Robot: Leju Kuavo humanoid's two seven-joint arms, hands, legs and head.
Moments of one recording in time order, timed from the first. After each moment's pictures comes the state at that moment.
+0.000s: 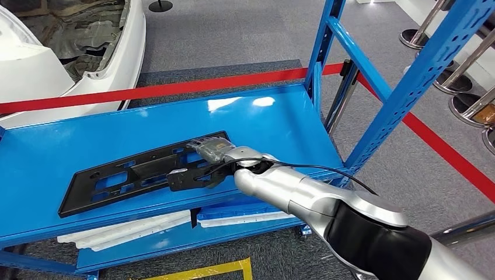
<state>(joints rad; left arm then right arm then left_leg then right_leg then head) -0.15 -0.05 -1.01 -0.26 1.46 0.07 -0.21 -0.97 0.06 1.21 -0.78 0.23 0.09 0.20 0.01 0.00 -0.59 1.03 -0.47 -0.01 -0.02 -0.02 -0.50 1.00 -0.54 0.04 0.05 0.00</state>
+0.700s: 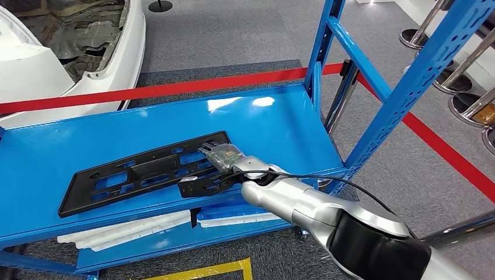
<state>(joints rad) -0.15 -0.05 -1.01 -0.26 1.42 0.03 -0.23 -0.89 0.04 1.18 -0.75 0.36 0.02 0.22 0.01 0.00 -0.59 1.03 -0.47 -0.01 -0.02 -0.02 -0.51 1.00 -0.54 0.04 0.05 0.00</state>
